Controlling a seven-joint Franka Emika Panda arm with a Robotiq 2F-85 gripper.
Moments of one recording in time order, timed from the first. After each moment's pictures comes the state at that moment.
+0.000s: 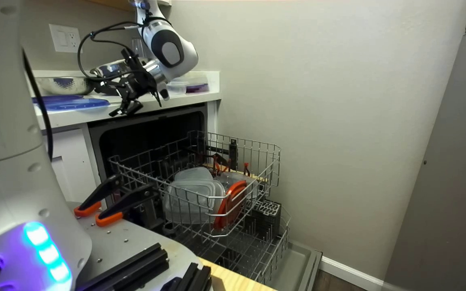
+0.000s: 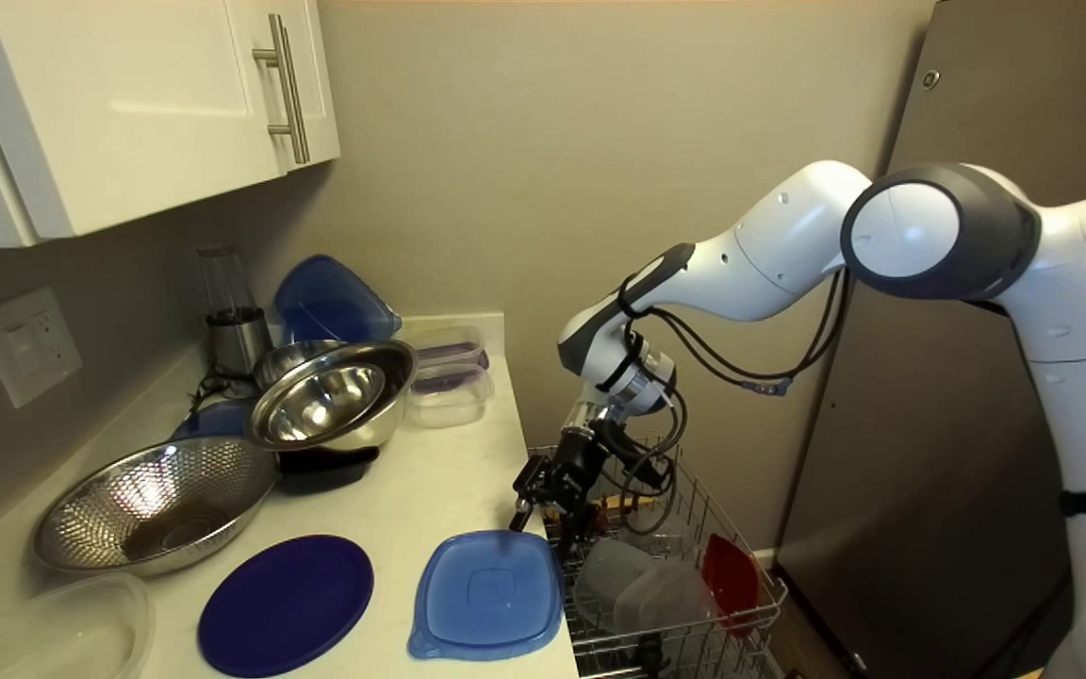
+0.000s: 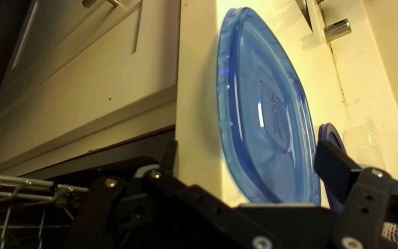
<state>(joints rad) 0.23 0.56 0.21 -1.94 0.91 1.81 -0.40</state>
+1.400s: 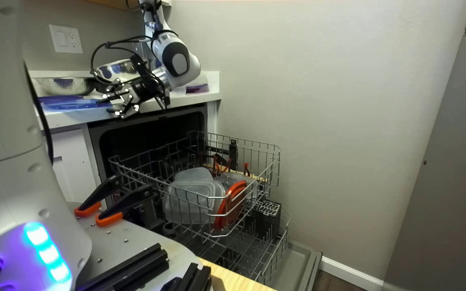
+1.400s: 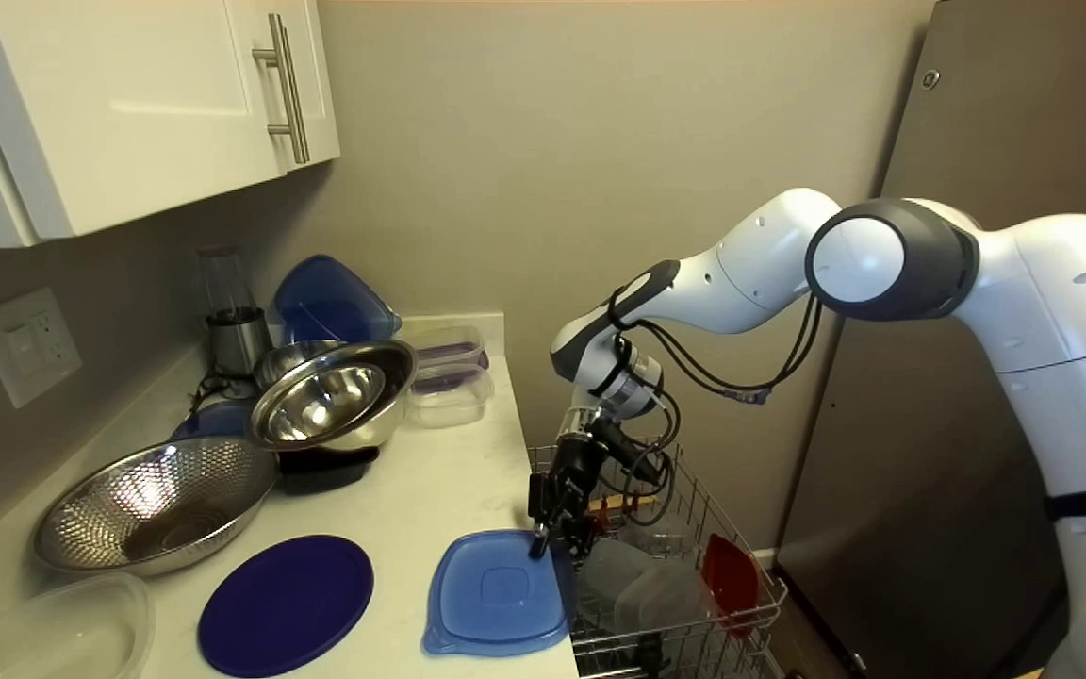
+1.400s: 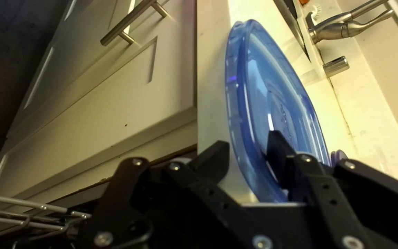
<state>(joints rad) 0.21 0.68 0.21 -1.79 0.80 1.64 -0.36</state>
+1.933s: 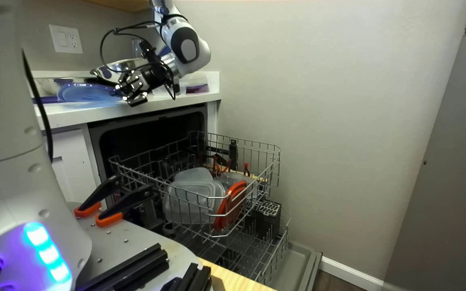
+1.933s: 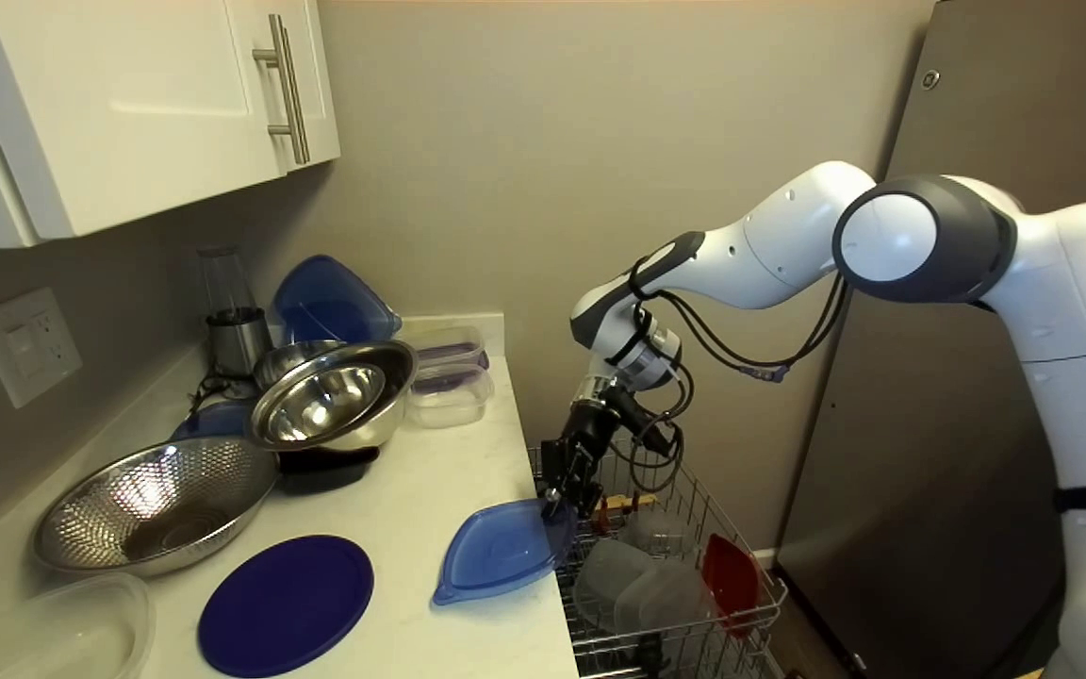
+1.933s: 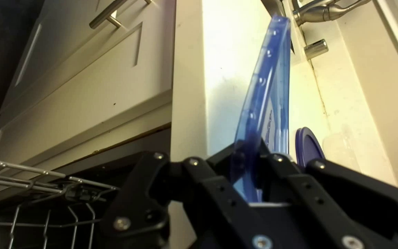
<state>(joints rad) 0.16 0.59 0.20 -1.81 0.83 1.63 -0.36</state>
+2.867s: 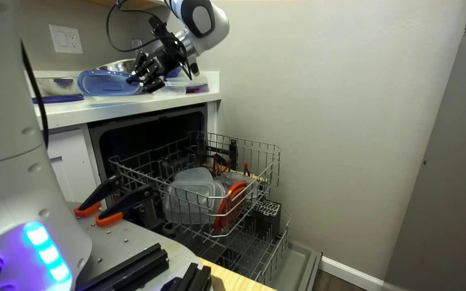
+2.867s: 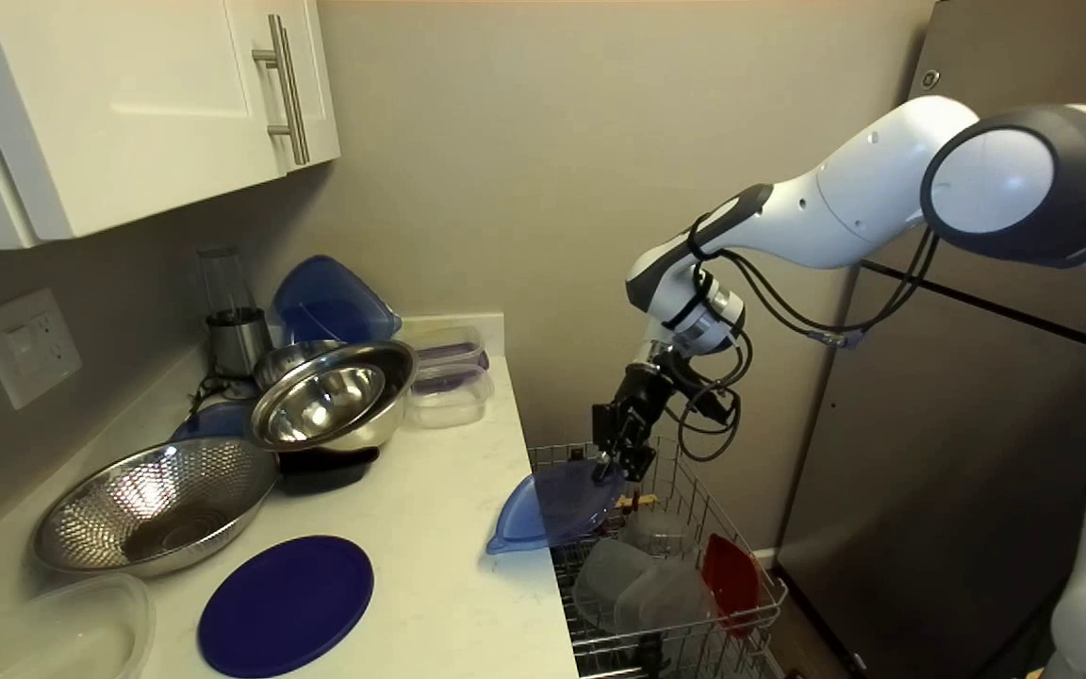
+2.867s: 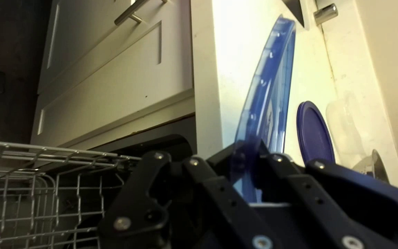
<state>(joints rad) 0.11 0.34 0.11 -2.03 0.84 1.68 -0.34</state>
